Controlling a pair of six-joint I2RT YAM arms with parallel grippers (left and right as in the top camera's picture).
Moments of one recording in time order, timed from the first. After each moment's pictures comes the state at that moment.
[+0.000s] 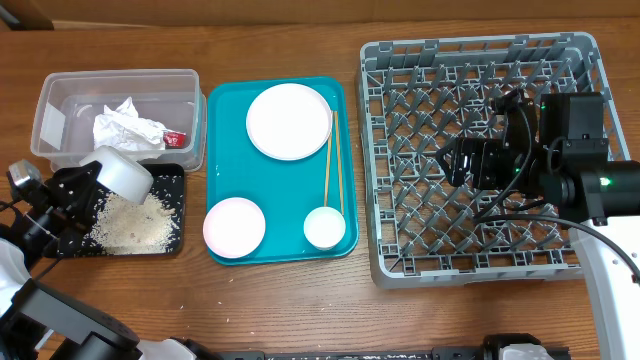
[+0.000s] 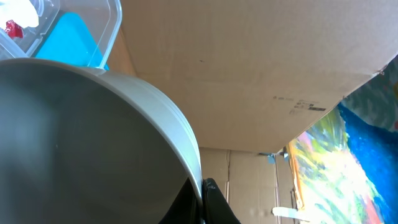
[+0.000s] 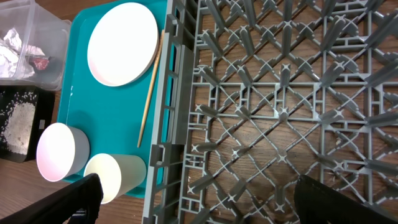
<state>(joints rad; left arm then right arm) 0.96 1.64 1.12 -0.94 1.54 -0.19 0.03 1.25 1.31 -1.06 -0.37 0.10</state>
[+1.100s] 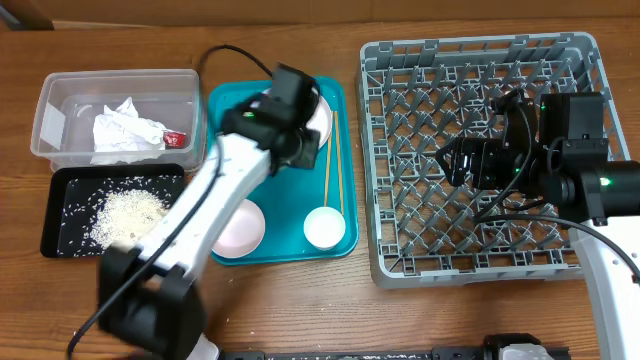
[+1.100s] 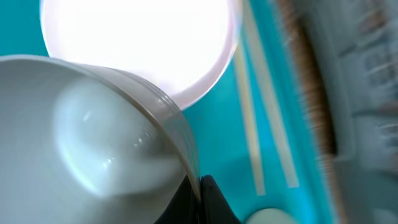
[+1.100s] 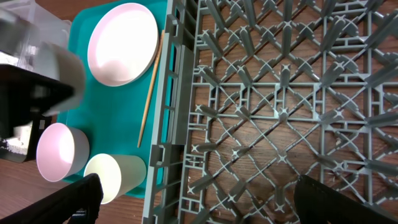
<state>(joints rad) -0.44 1.77 1.47 -0.92 -0.08 -0.18 0.03 1.25 1.31 -1.06 -0.37 0.10</state>
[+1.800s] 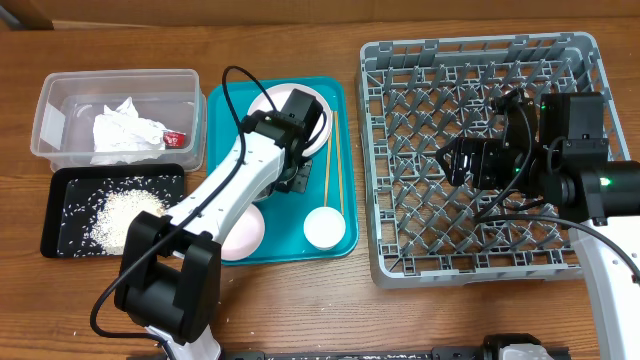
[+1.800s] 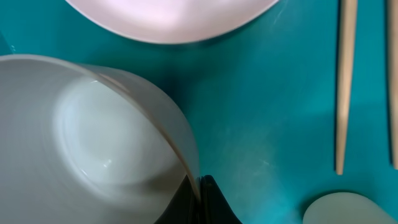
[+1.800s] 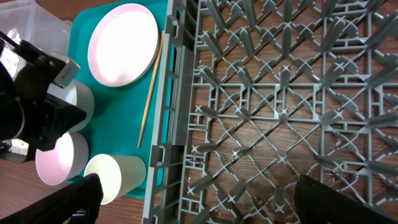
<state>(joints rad) -0.45 1.85 1.38 -1.00 -0.18 -0.20 0.03 1.25 1.31 -1.05 -0.37 0.10</state>
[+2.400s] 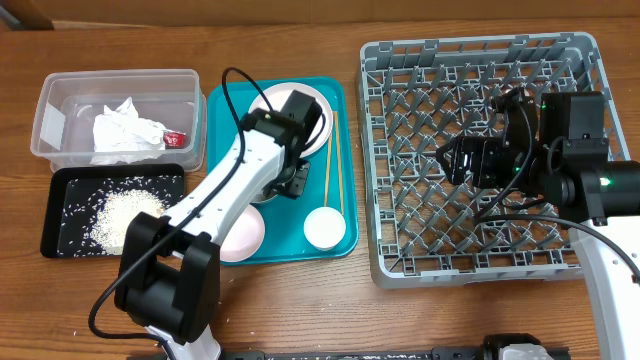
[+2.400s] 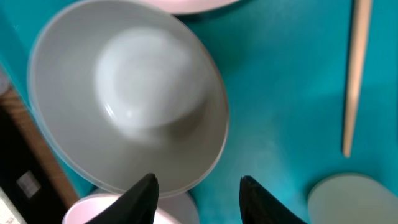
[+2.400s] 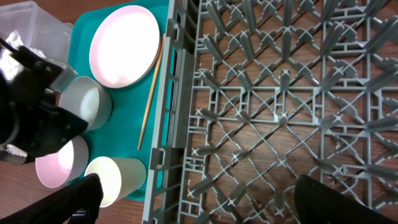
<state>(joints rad) -0.44 1.85 1.44 -1.10 -0.18 -0.21 0.03 1.25 1.31 -1.04 -0.37 0.10</state>
